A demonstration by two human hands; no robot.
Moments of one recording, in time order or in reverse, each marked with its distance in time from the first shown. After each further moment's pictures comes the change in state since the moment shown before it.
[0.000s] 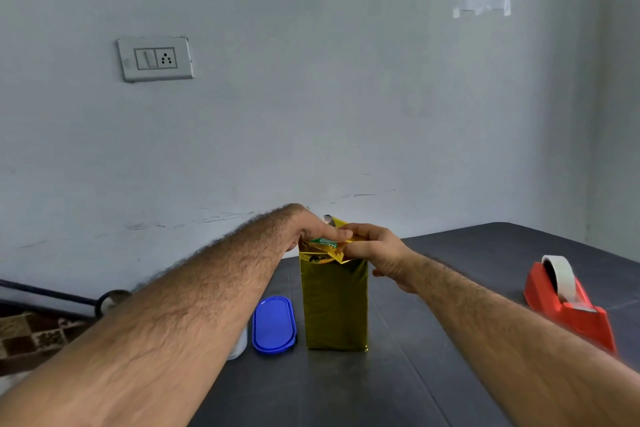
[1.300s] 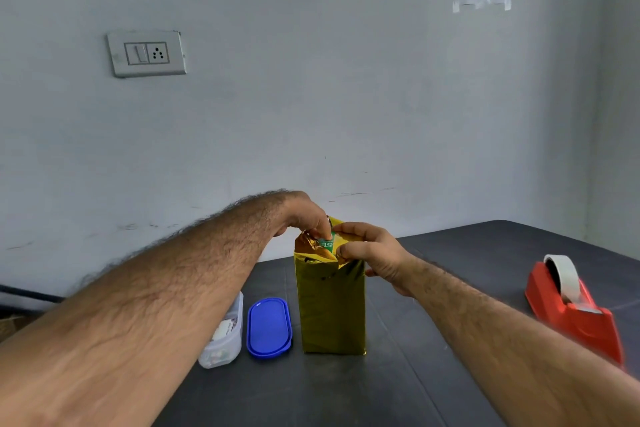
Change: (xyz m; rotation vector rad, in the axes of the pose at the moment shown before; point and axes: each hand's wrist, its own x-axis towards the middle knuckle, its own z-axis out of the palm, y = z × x) left_hand 0.021 0.005 -0.018 0.147 0.035 0.106; right_hand 0.015 0.009 0.004 0.039 0.000 -0.048
